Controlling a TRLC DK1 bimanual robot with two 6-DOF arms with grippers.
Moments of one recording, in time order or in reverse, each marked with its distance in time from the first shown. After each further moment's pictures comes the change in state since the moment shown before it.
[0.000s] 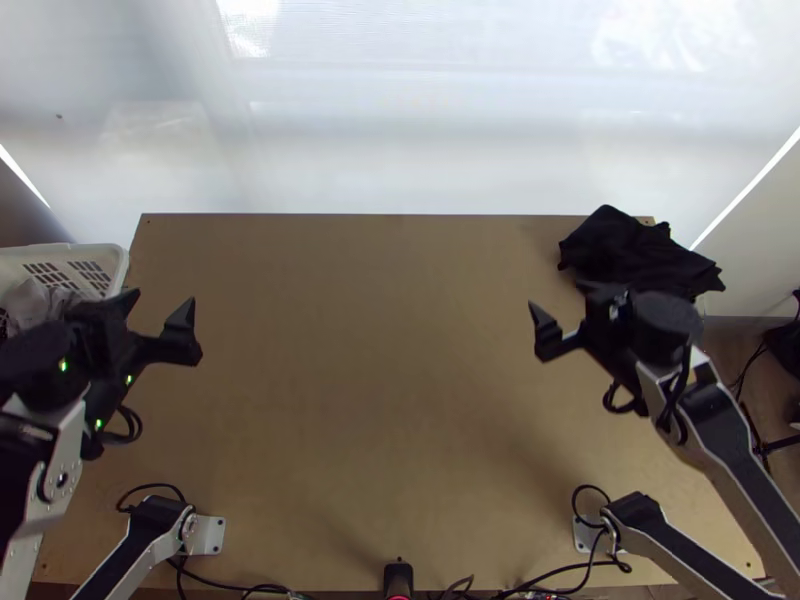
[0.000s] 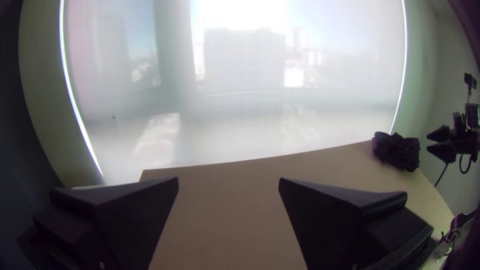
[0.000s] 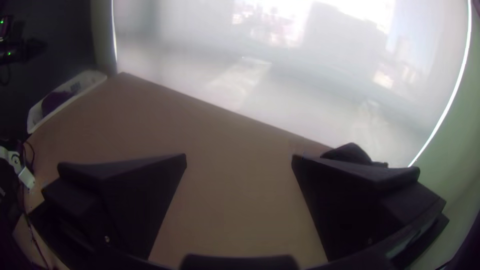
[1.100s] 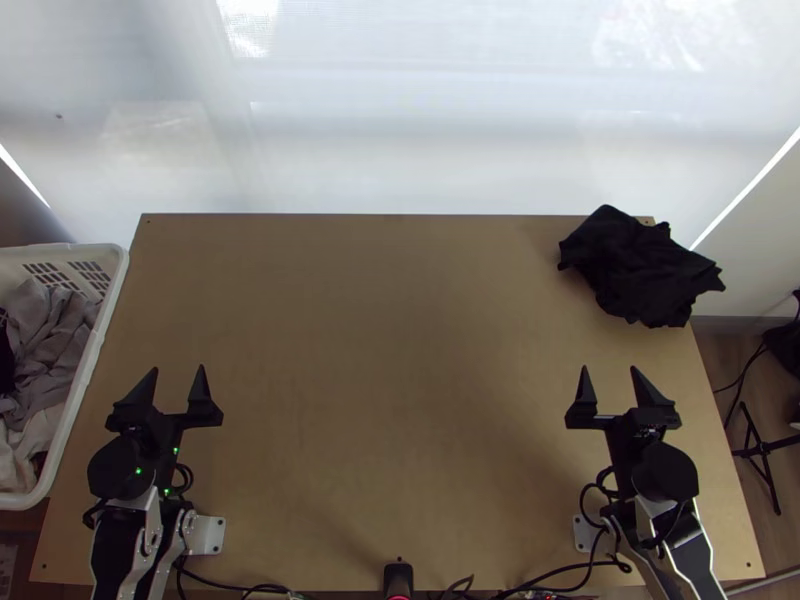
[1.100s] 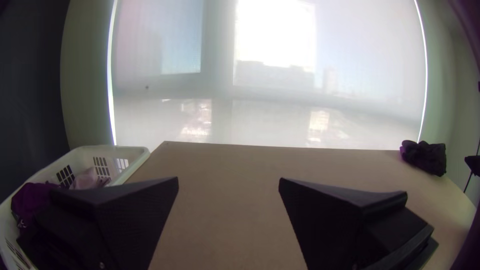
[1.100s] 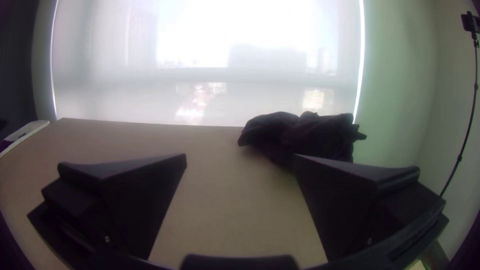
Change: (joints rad) left arm 0.116 -0.703 -0.897 0.386 -0.035 -0.067; right arm 0.008 -0.903 -0.782 0.182 0.396 0.137
